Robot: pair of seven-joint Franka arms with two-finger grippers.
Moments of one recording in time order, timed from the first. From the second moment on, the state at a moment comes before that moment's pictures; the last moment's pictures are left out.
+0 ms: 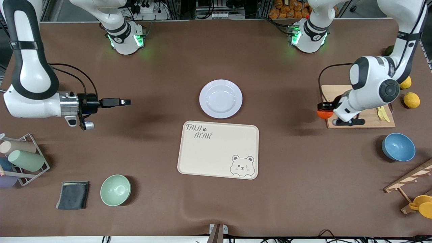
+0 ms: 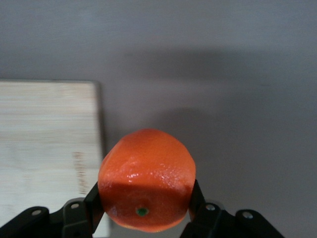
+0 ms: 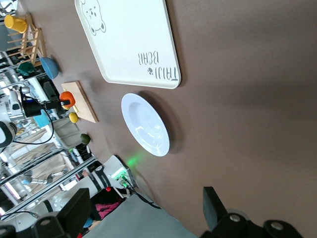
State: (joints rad) left arm 0.33 0.17 -0.40 -2.25 -0.08 2.17 -0.03; right arm -0.03 0.20 -0.04 -2.06 0.89 1.66 -0.29
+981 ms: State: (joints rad) left arm -0.20 0.58 -0.56 -1.71 -0.07 2.06 -0.89; right arm 0.02 0.30 -0.04 -2.22 1.18 1.74 -0.60
